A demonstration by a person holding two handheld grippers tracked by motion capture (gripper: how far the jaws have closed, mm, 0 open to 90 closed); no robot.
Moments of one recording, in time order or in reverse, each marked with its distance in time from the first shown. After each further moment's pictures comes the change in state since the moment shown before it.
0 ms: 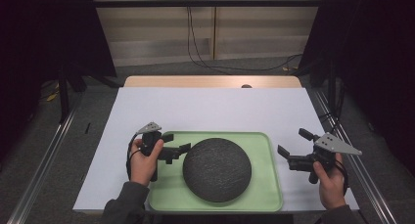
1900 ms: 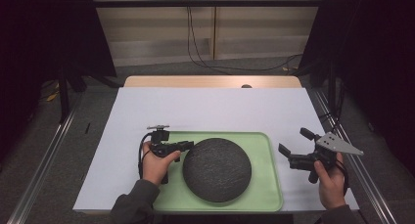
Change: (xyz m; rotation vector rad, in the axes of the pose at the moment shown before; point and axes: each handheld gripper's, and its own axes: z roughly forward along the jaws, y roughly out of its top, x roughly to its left) left arm -0.008 -0.004 0.028 0.098 0.070 -0.298; right arm -0.002 0.000 -0.001 -0.013 -0.014 0.022
